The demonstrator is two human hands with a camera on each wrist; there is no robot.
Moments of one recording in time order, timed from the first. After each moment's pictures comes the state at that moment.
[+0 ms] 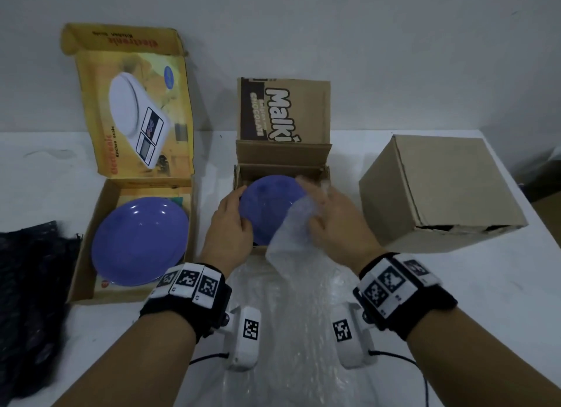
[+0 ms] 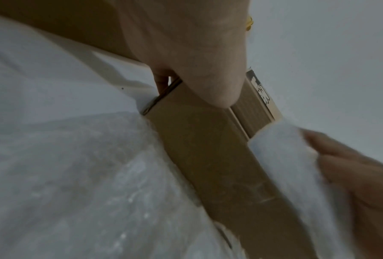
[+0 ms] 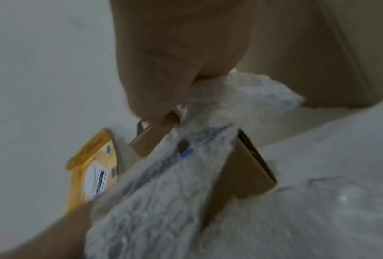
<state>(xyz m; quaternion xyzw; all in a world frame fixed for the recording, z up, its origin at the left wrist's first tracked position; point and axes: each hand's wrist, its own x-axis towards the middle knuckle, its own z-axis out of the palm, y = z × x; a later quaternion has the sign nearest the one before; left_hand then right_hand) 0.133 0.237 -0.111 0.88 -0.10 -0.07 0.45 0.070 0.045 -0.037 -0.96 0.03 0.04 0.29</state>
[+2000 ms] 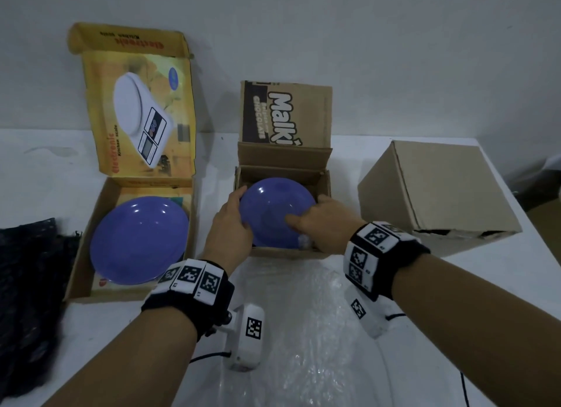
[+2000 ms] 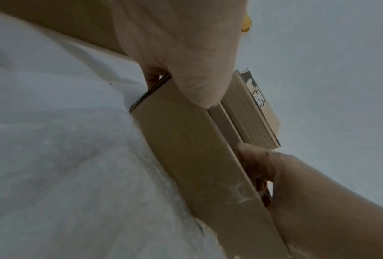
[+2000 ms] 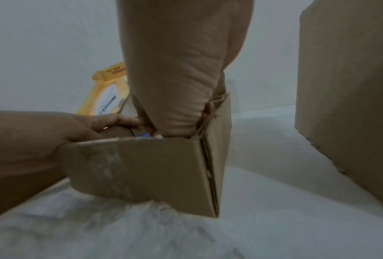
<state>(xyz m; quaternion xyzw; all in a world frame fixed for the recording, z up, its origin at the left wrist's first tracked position) 0.134 0.234 -0.111 0.87 -0.08 -0.08 0.48 0.104 0.049 -0.030 -0.92 -0.24 0.23 -0.18</state>
